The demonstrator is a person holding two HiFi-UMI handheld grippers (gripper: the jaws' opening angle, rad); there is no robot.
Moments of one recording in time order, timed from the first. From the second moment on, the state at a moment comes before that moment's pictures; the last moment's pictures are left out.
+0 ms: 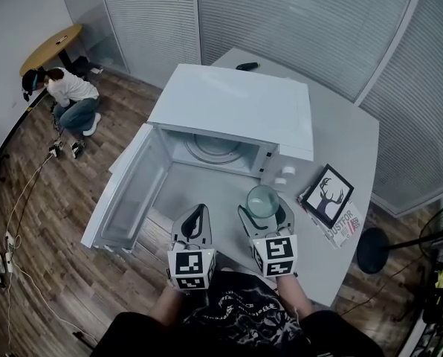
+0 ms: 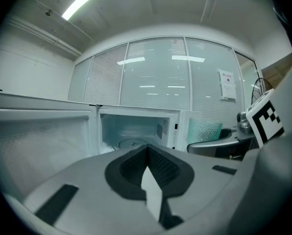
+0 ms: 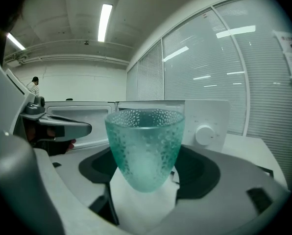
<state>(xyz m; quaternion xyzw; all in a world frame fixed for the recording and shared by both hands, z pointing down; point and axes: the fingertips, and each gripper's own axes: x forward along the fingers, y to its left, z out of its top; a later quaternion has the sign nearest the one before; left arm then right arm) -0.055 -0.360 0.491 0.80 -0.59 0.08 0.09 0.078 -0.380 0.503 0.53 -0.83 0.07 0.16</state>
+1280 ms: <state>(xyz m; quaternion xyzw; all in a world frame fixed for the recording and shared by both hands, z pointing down) -0.014 -0.338 0.450 0.81 -0.57 0.07 0.03 0.138 -0.332 0.458 0.58 -0.81 0.04 0.10</state>
